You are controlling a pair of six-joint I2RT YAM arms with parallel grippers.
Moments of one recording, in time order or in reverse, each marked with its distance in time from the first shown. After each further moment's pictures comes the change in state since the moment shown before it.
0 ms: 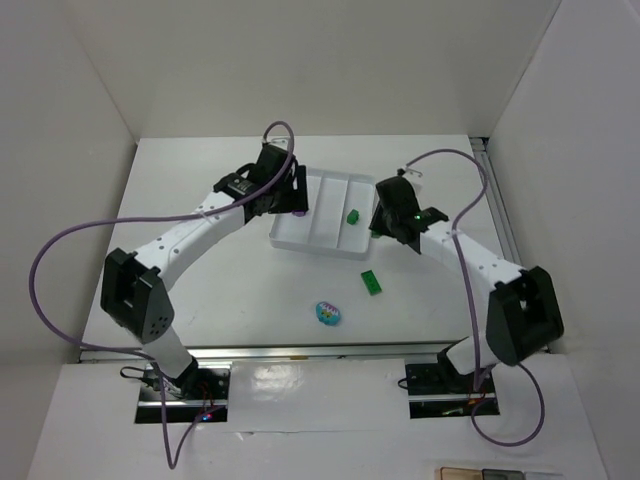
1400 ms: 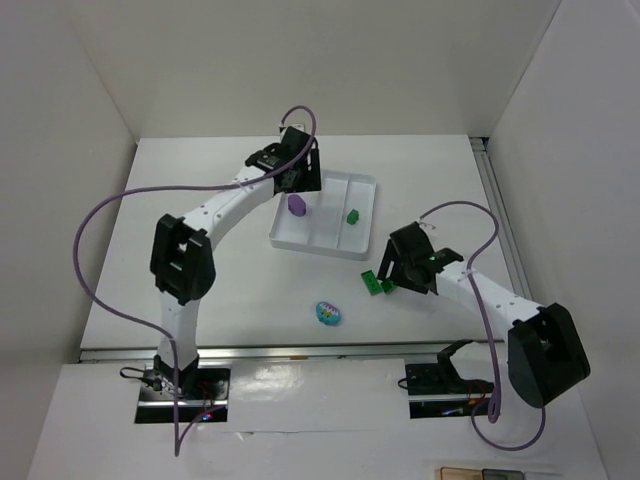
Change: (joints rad) left arm 0.046 0.380 0.353 -0.037 -0.045 0.005; right arm 0.000 -0.202 -0.333 -0.129 -0.080 0.063
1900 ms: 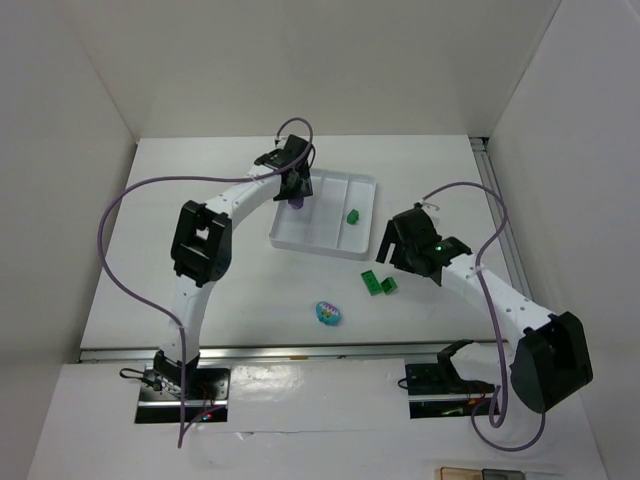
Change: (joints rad) left arm 0.062 0.193 0.071 0.012 -0.003 -0.069; right arm -0.008 -0.022 0.146 -0.035 0.051 -0.054
